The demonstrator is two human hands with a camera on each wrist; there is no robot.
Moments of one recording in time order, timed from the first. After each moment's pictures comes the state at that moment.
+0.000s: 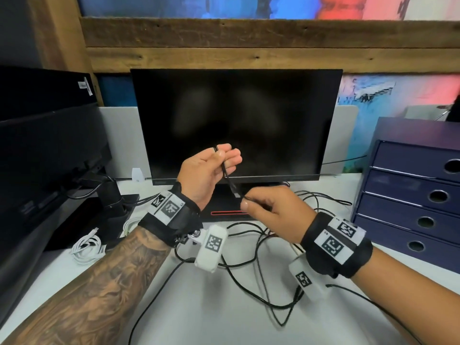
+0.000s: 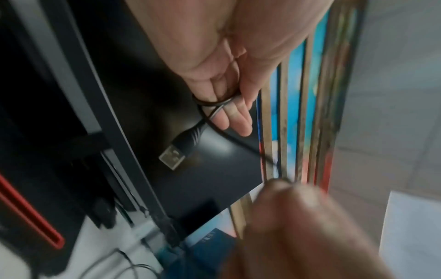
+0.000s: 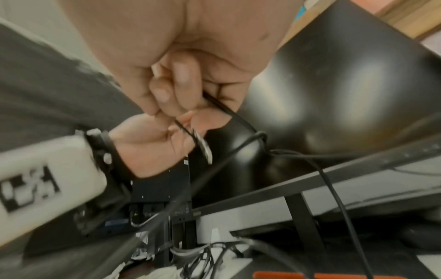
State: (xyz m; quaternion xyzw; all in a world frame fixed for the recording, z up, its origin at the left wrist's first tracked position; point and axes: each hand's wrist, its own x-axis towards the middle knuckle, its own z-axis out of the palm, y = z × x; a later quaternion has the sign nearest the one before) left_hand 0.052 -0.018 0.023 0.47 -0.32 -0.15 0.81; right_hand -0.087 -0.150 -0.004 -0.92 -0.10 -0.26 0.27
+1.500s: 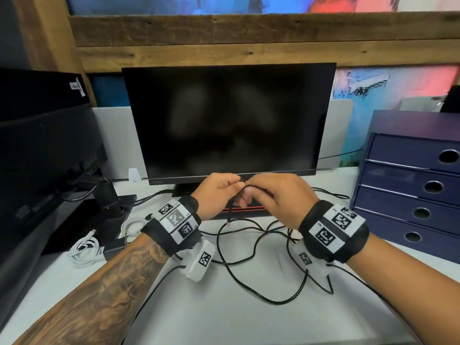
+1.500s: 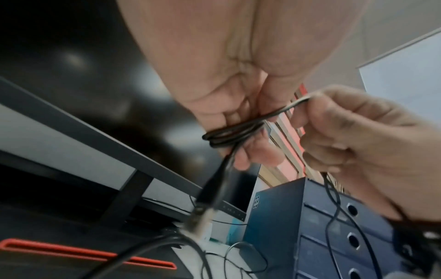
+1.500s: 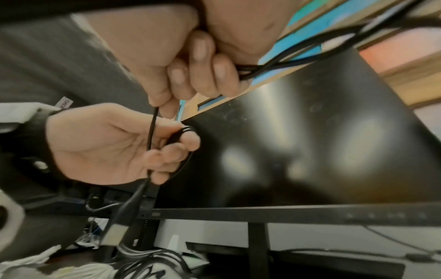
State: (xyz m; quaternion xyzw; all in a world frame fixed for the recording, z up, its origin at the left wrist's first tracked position) left_hand 0.045 -0.021 -0.002 0.68 -0.50 -0.12 0.52; right_hand -0.082 -0.169 -0.001 -0.93 -0.07 -0.35 0.08
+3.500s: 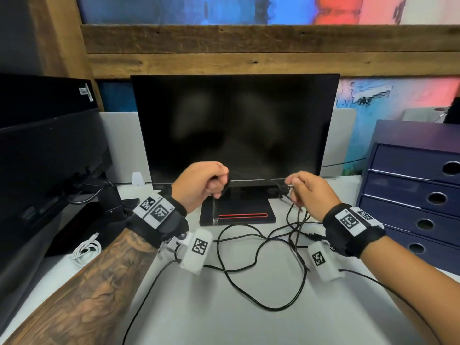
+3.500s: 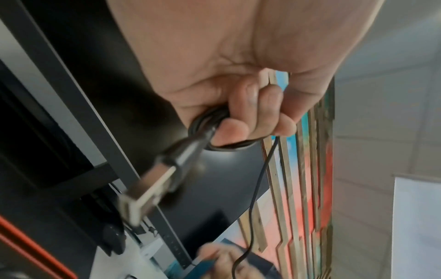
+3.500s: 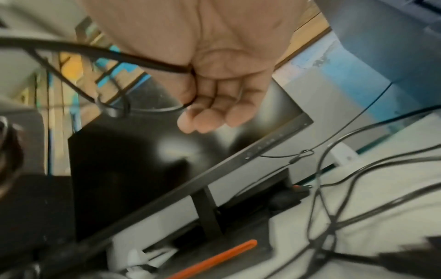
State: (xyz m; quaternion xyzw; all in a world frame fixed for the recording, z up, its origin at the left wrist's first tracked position) left_hand 0.067 0.000 0.029 0.60 -0.43 -0.21 0.65; right_hand -0.075 -0.242 -0.020 -0.88 0.15 -0.32 0.33
